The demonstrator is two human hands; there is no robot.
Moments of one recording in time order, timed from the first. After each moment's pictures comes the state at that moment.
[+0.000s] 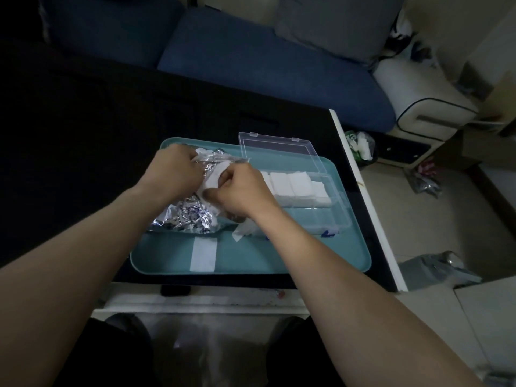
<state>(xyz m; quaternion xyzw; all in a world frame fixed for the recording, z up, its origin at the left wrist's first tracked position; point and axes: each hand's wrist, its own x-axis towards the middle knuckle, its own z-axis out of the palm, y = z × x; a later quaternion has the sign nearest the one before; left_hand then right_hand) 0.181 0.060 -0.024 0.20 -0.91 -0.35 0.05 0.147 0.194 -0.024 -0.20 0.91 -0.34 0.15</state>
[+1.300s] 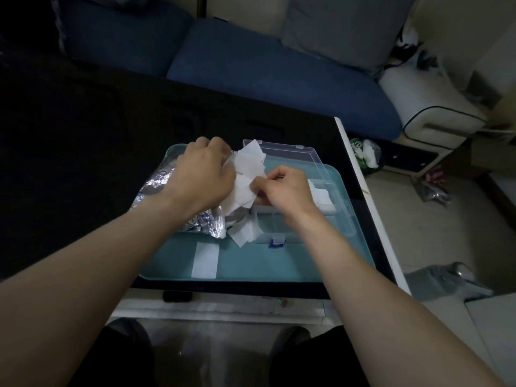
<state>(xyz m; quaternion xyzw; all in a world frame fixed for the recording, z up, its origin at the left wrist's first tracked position) 0.177 0.088 -0.021 0.10 -0.94 -0.27 0.15 0.115 0.242 -0.032 -0.03 0.82 -0.55 0.13</state>
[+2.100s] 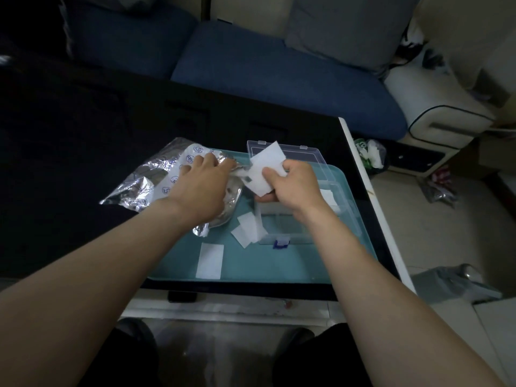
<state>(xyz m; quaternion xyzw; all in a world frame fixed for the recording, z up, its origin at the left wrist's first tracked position) 0.180 0.084 -0.033 0.07 -0.99 -0.10 0.02 0.111 0.243 -0.021 -0.05 0.83 -0.54 0.14</state>
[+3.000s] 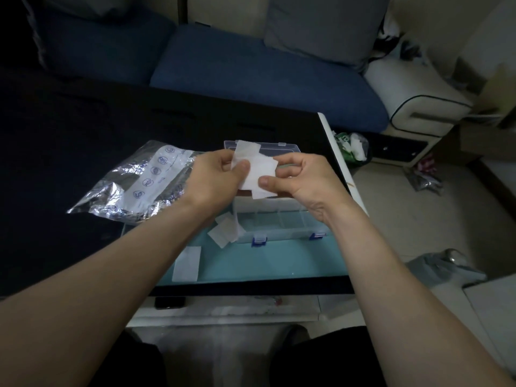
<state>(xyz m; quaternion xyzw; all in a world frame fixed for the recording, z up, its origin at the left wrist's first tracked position) 0.174 0.155 -0.003 0.16 -0.72 -0.67 0.10 0.112 0.310 0.010 -0.10 0.80 -0.57 0.17</state>
